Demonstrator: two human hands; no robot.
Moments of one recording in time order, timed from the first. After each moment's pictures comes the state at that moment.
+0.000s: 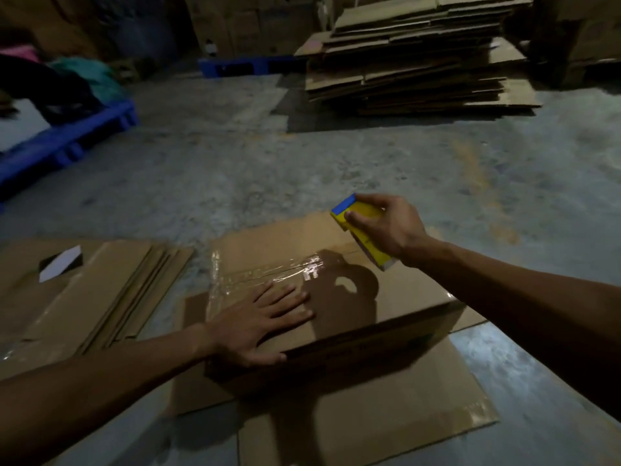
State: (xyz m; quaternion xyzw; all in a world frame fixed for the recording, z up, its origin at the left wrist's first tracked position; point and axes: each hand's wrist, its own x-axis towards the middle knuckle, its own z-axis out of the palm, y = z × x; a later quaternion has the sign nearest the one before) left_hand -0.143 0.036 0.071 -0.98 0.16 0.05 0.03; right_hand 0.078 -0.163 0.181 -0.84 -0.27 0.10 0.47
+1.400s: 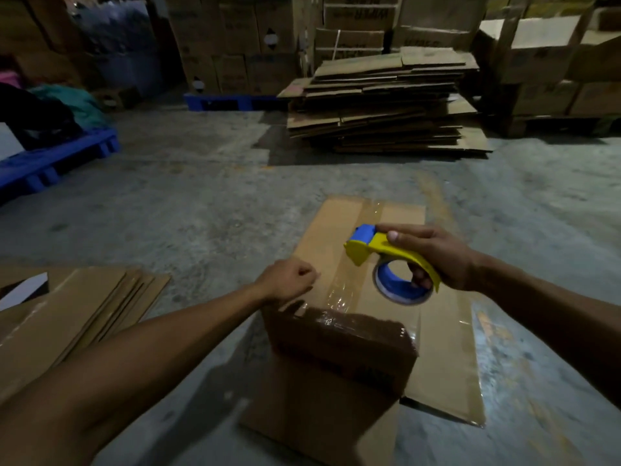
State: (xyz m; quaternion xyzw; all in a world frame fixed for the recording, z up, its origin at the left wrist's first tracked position) left_hand -0.013 -0.017 0.136 -0.94 -0.15 0.00 -0.30; right_hand 0.108 -0.267 0.220 -0.72 -0.32 0.33 0.53
